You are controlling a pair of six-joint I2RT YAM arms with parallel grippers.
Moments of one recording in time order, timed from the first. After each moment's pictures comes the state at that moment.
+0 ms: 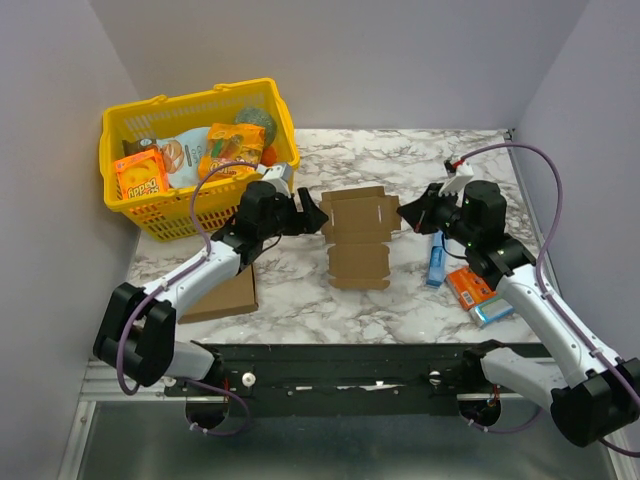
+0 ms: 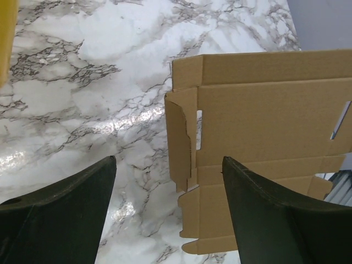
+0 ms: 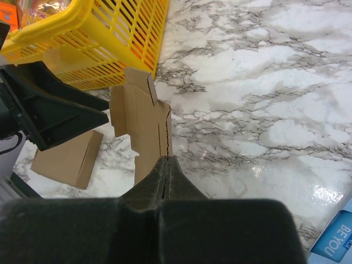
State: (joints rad) left arm -0.49 1.36 0.84 0.10 0.20 -0.56; right arm 0.36 1.02 0.88 -0.17 -0.24 0.39
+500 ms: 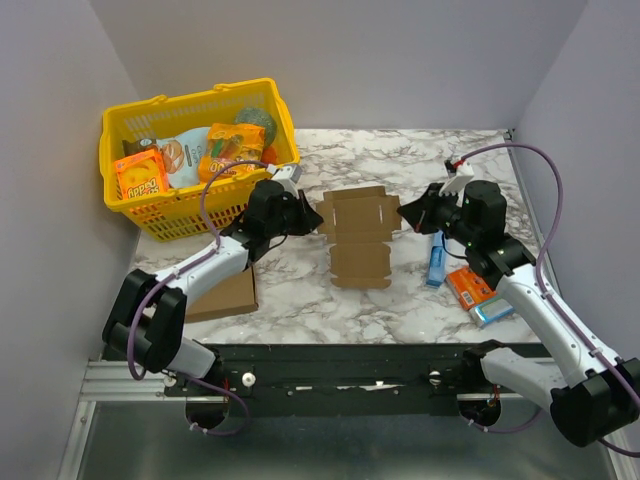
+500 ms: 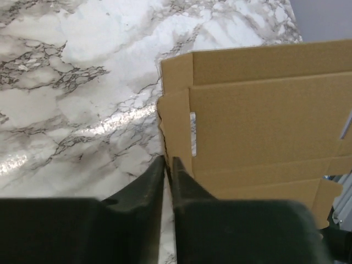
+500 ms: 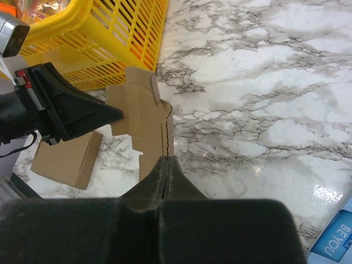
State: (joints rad) left arm -0.50 1.44 0.87 0.15 0.24 -0.54; right arm 0.36 1.02 0.88 -0.17 -0.24 0.40
